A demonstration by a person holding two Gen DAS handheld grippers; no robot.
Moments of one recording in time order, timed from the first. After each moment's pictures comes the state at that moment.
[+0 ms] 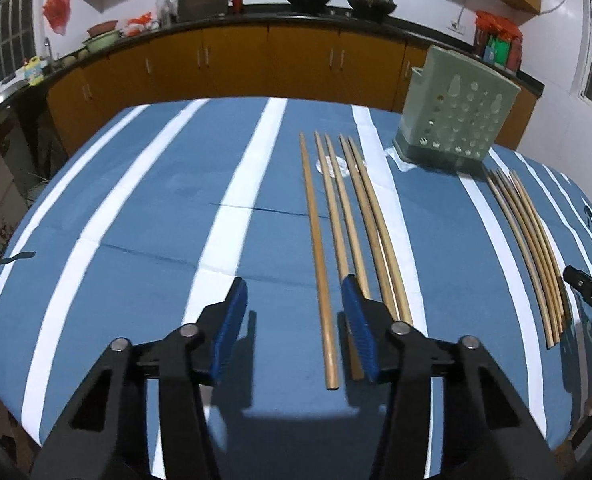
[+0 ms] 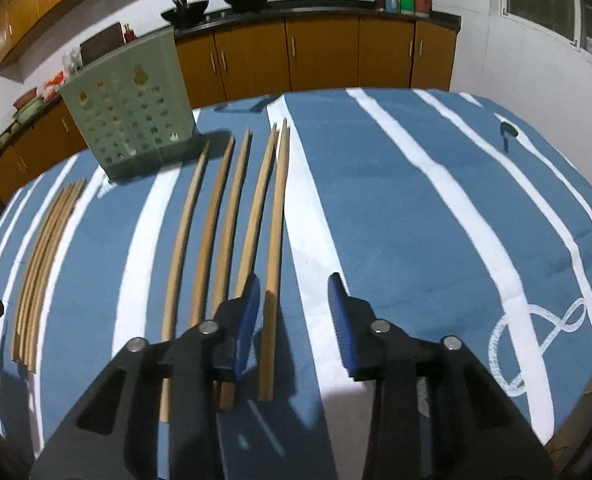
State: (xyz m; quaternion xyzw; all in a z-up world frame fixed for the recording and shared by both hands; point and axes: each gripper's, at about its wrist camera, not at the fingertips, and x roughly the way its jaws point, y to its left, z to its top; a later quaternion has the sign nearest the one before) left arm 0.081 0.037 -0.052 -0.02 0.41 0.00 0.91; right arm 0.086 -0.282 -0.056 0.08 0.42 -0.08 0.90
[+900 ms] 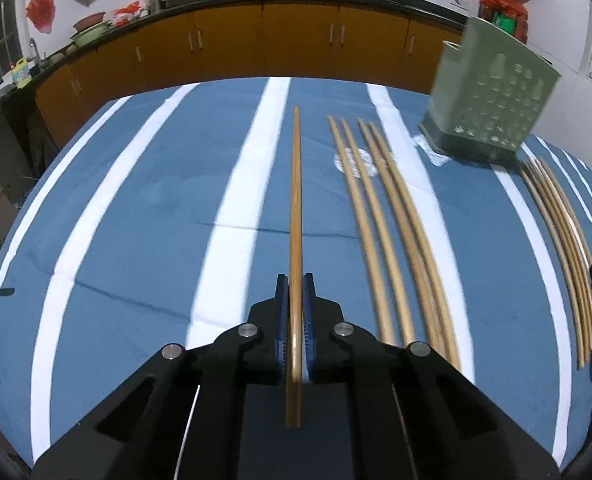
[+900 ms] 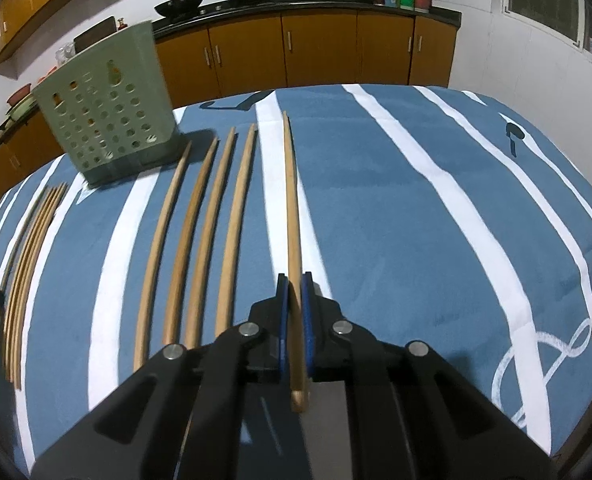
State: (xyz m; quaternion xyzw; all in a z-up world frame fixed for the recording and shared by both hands) left arm 0.136 0.046 -0.069 0.00 0.44 0.01 0.90; right arm 0.112 -0.299 -0.061 0.08 0.42 -0.09 0.90
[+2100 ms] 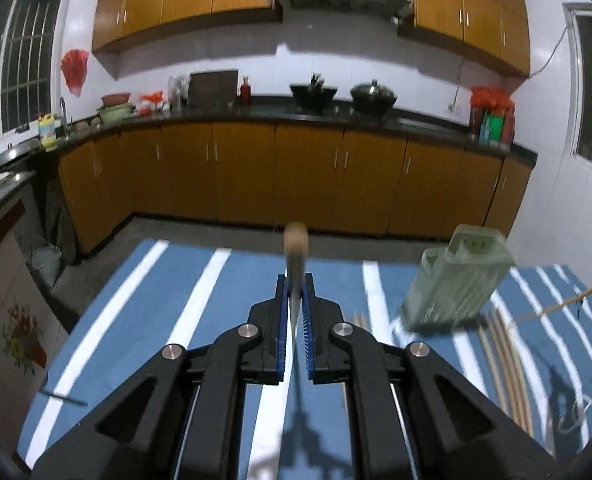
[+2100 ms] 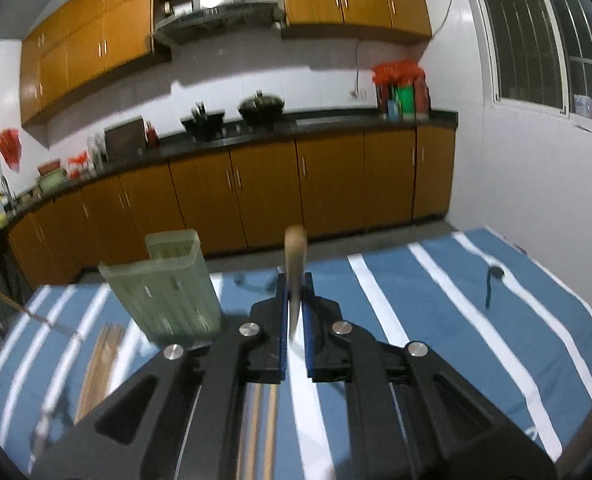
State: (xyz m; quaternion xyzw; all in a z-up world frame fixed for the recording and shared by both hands) left arm 0.135 0.064 0.083 -0.03 0.24 0.01 0.97; right arm 0.108 -0.306 0.096 0.08 0.21 -0.06 0.97
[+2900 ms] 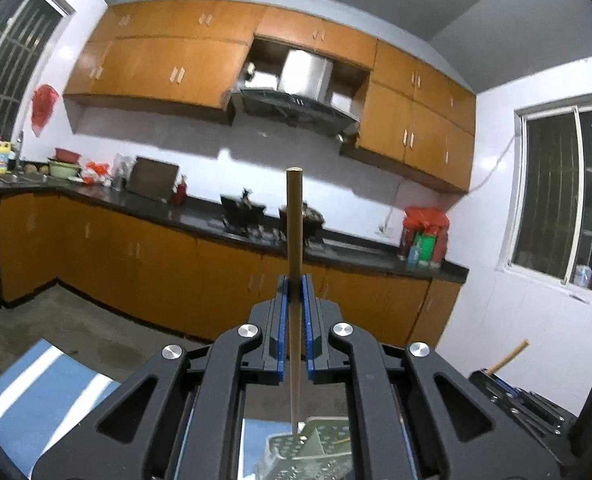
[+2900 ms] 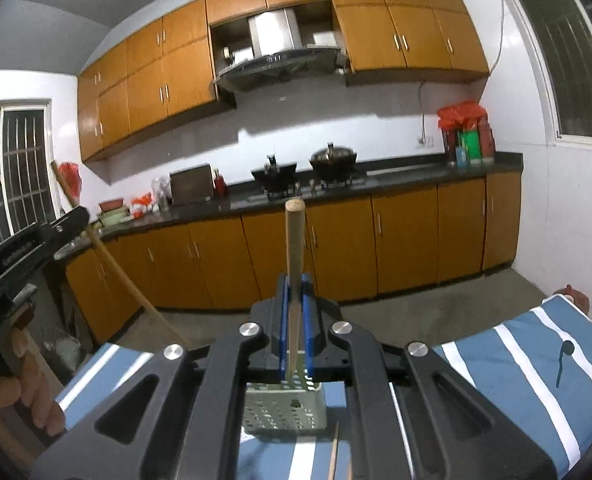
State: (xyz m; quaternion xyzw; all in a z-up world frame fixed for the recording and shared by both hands) left arm 0.179 -0.030 0.177 -0.12 0.06 -0.10 0.99; right arm 0.168 -0.252 0.182 0.08 0.15 0.05 0.98
